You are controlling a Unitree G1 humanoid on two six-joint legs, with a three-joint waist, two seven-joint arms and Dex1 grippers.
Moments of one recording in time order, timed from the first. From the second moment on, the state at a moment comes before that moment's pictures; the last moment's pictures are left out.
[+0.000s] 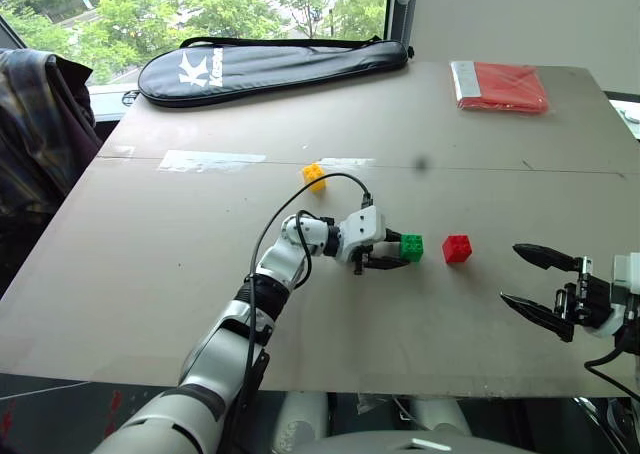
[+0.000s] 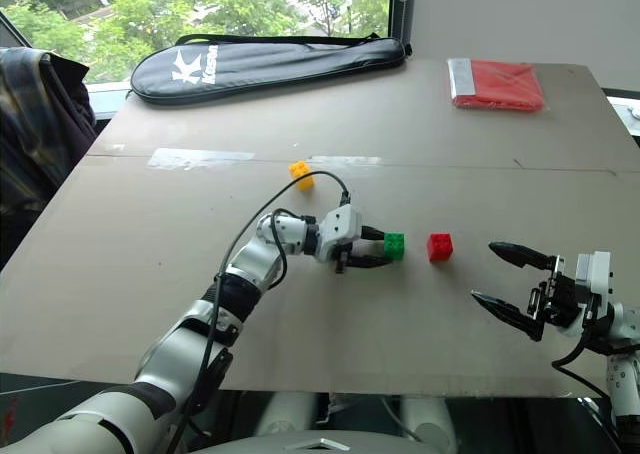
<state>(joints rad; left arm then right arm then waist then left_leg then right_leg) -0.69 0.23 -0.32 0.64 -0.05 -0.20 -1.22 0.11 -0.63 -0.34 0.02 0.68 -0.06 1.39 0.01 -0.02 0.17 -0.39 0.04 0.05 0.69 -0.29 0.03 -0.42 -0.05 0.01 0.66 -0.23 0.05</state>
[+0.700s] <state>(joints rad) -0.41 0.55 -0.09 -0.02 -0.26 0.17 -1.17 0.08 -0.63 -0.34 0.07 0.69 -0.09 1.43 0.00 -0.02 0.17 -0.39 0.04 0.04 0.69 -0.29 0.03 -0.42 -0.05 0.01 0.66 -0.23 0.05</state>
